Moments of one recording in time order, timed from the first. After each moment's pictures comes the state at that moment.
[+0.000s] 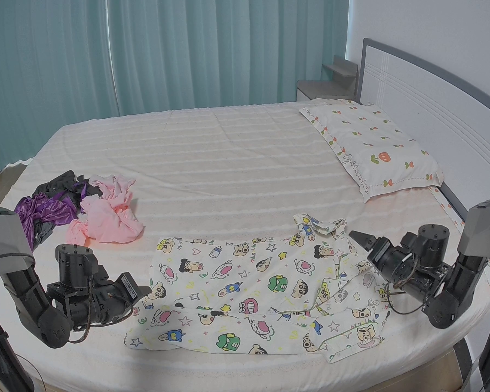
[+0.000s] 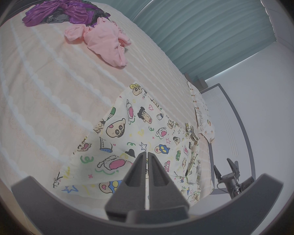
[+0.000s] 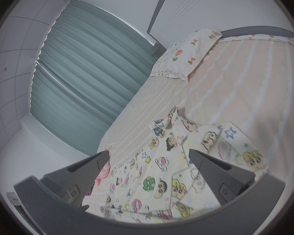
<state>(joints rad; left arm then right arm) -0.19 1.97 -0.24 -1.12 -0.23 -0.87 0.29 2.15 -0.43 -1.44 0.03 0.87</state>
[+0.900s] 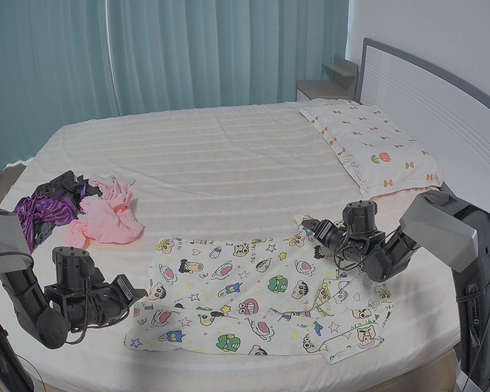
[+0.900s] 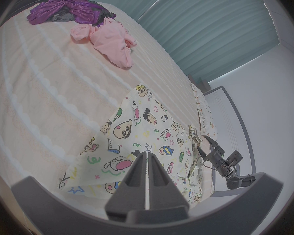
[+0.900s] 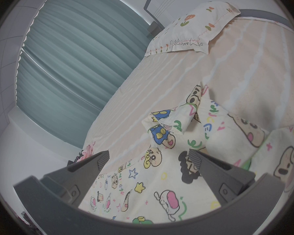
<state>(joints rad) -0.16 1.98 -0.23 -1.12 -0.23 -0.87 0.33 2.52 -1.23 -0.85 0.01 0.84</state>
